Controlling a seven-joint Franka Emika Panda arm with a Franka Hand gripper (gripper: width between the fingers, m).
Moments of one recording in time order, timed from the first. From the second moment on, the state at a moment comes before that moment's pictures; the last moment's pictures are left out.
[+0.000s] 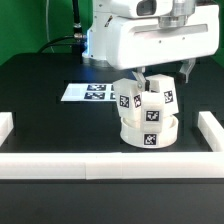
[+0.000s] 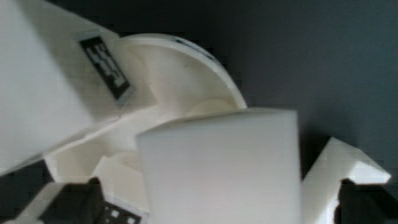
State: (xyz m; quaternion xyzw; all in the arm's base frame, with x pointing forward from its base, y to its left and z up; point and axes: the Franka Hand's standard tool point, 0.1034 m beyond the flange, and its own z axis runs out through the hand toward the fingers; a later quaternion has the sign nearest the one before) arm 0.530 0.069 0.080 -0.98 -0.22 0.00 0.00
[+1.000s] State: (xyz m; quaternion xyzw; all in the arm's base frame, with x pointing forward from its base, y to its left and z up) arm 0.530 0.072 0.079 -1.00 0.03 0.00 0.01
